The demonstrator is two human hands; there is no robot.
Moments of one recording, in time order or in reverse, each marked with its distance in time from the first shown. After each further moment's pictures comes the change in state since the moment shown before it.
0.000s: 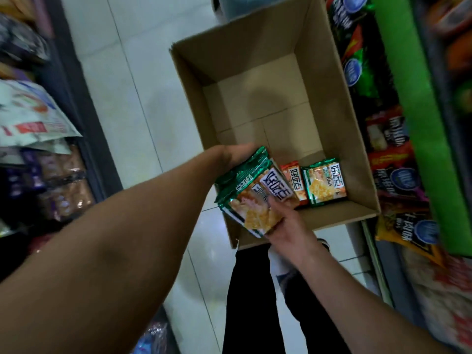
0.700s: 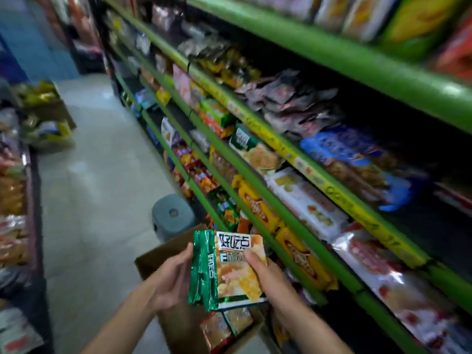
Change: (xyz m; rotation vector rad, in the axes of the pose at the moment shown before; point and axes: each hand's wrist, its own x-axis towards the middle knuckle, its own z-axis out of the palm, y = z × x) left_hand -0.482 0.078 0.113 -0.505 -0.273 0.615; right_hand -0.524 -0.092 0.135 -0.680 0.169 -0.770
